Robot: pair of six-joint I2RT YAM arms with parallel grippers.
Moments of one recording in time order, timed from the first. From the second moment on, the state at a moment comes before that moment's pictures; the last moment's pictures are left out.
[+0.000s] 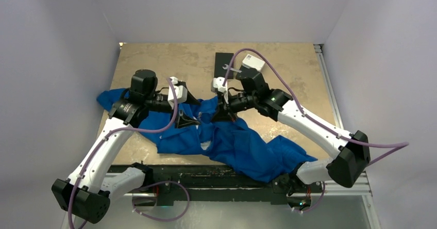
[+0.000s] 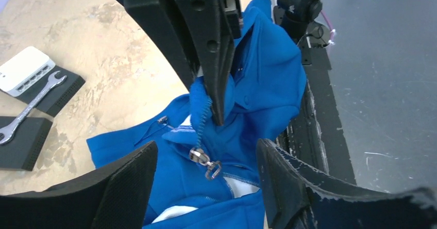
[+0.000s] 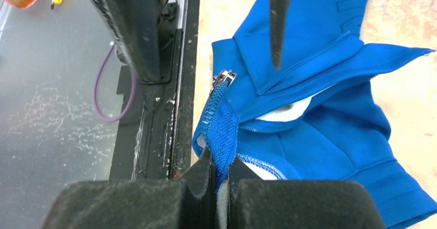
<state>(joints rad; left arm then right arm) -0.35 1.02 1.06 -0.59 1.14 0.52 0.75 1.35 1.18 -0.37 -0.80 -0.23</state>
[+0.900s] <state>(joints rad) -0.40 1.03 1.04 -0.85 1.00 0.86 0.90 1.49 1.45 -0.67 -0.54 -0.30</state>
